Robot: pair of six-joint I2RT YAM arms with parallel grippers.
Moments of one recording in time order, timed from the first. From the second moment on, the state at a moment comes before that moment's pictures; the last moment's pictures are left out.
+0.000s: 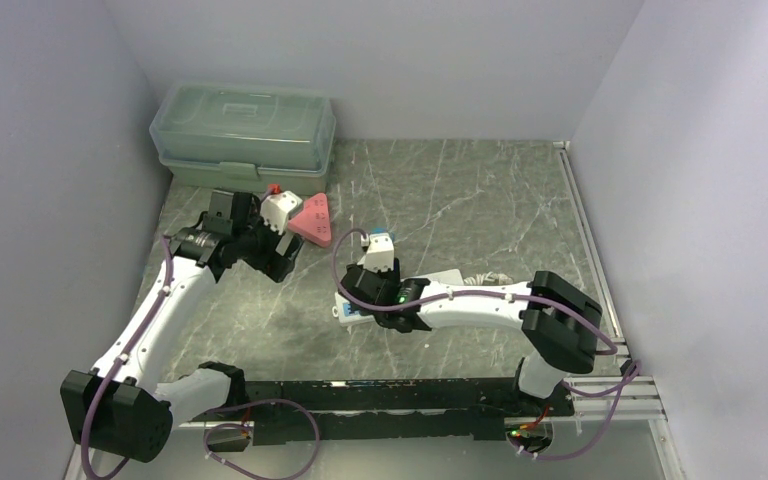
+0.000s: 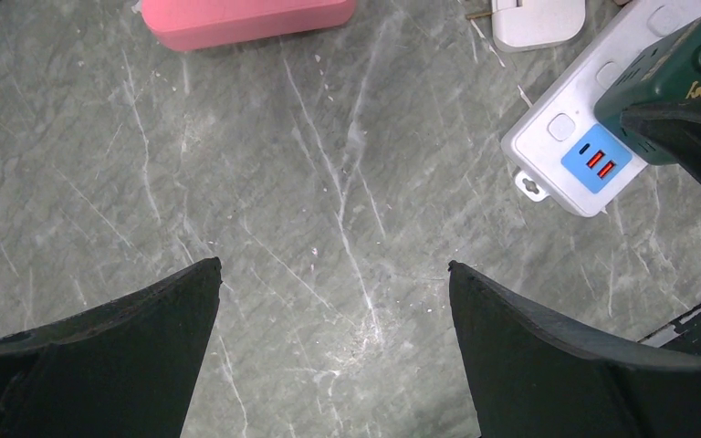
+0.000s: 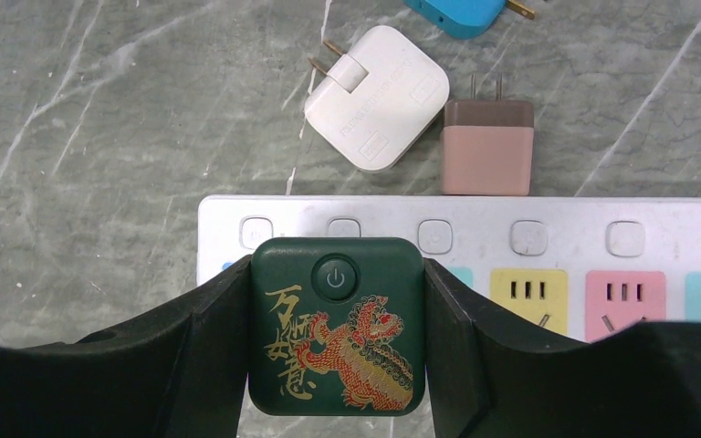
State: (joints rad) left arm -0.25 1.10 1.01 -0.78 0.22 0.34; right arm 1.18 1.65 1.01 -0.28 0.63 0.80
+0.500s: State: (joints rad) left arm -0.25 1.12 1.02 -0.78 0.20 0.35; right arm 1.26 1.65 0.96 -0.21 0.73 0.80
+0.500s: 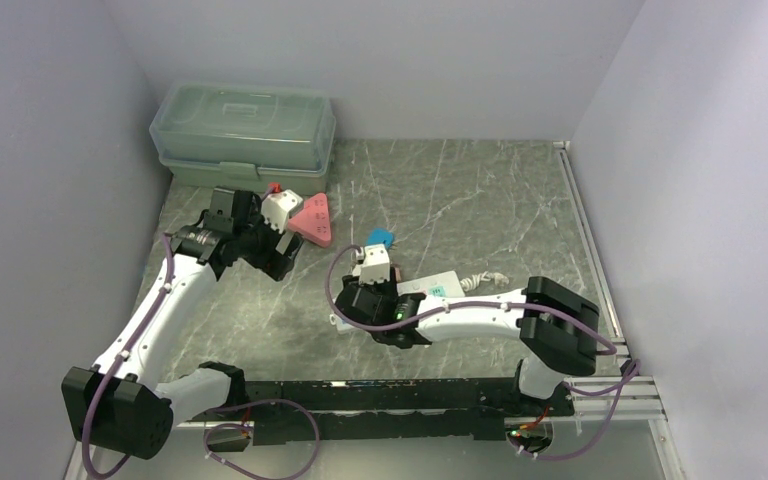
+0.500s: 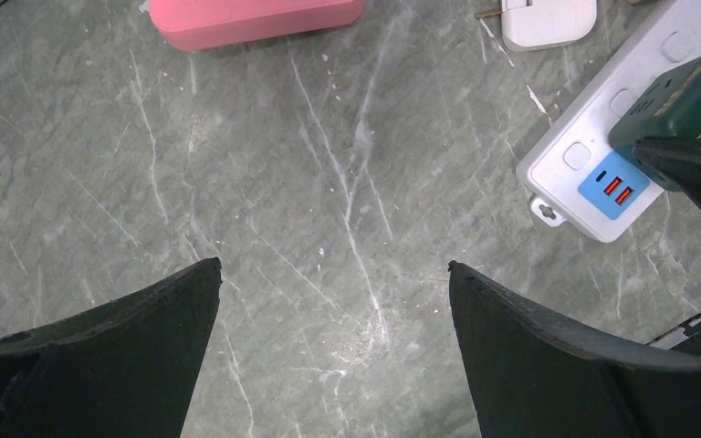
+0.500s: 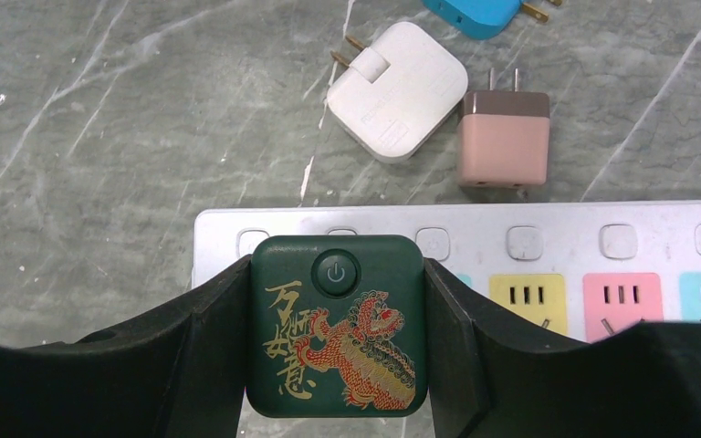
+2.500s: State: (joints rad) left arm -0.47 1.31 1.13 -0.76 0.46 0.21; right arm 1.18 1.31 0.87 -0.34 0.35 0.66
